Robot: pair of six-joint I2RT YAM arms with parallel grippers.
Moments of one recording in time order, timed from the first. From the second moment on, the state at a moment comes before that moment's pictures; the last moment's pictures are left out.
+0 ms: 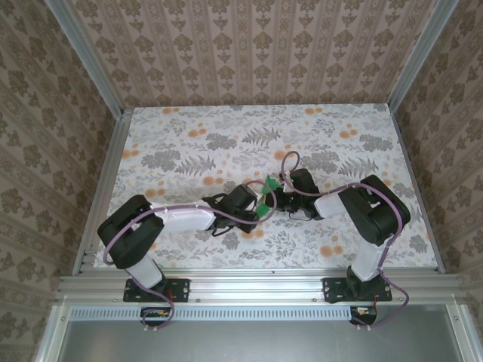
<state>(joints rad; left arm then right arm) -0.98 1.64 0.81 -0.18 0.03 -0.33 0.44 1.80 0.63 0.44 -0.51 0.79</state>
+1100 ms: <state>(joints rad) -1.14 1.74 0.90 -0.24 -0.26 -0.21 0.43 1.77 0.63 0.42 -0.50 0.84</state>
